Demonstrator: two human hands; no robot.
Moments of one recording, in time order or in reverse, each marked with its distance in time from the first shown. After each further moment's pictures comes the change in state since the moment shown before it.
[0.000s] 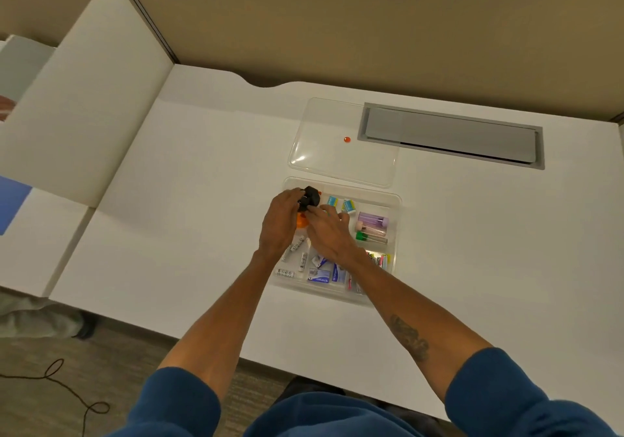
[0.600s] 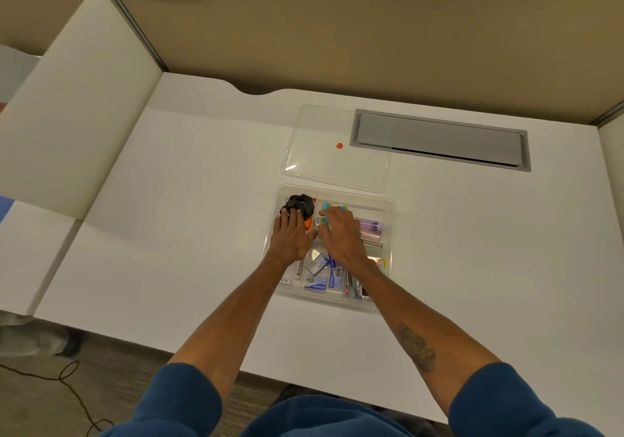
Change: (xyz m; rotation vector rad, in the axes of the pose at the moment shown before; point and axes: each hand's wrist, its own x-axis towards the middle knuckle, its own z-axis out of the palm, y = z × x) left_hand 0.004 0.002 0.033 0.553 -0.508 -0.162; right_hand -0.013 0.021 -0.010 0.313 0.201 0.187
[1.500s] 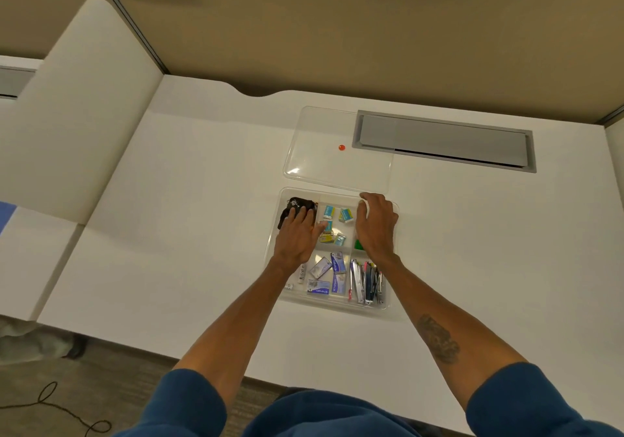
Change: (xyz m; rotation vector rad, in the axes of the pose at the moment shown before) left_hand 0.018 -0.003 0.013 -0.211 0.173 0.099; right_hand 0.021 0.034 -0.035 0.086 0.364 0.163
